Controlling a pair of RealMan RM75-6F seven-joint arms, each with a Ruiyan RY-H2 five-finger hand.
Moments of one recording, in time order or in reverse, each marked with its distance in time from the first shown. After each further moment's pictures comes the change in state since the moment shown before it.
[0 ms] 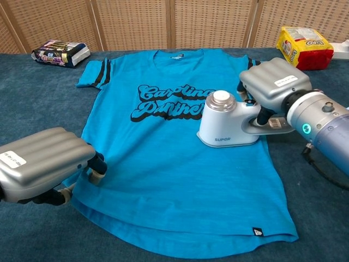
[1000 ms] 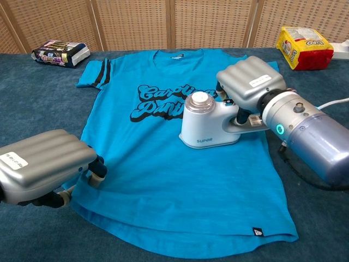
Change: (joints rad) left arm -0.015 0.010 0.003 -0.033 -0.048 -0.010 0.052; right arm 0.047 -0.066 0.031 0.049 -0.025 -0.024 -0.043
